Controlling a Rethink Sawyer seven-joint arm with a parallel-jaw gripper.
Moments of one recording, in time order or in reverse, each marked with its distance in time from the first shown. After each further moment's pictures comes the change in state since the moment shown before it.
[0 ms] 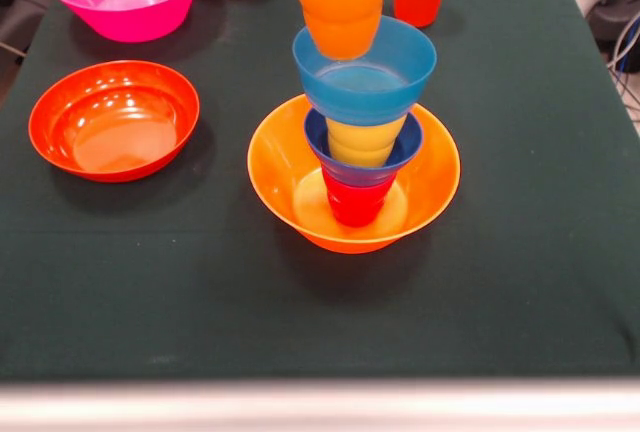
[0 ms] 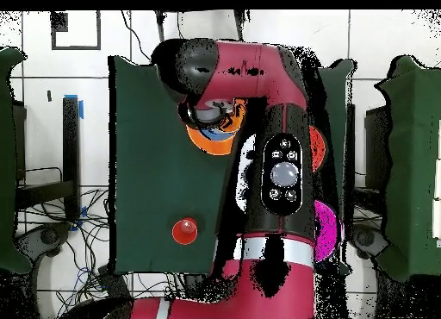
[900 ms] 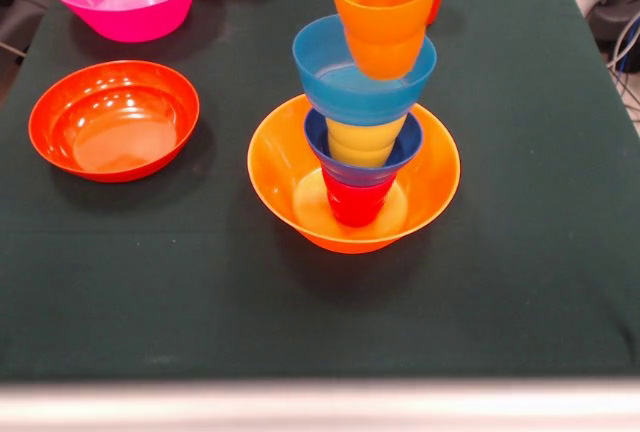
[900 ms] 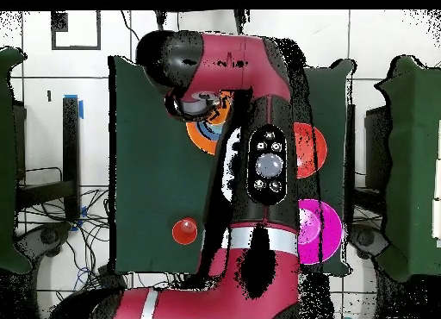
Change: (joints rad) arm 0.034 0.038 -0.002 -0.058 0.045 0.002 0.000
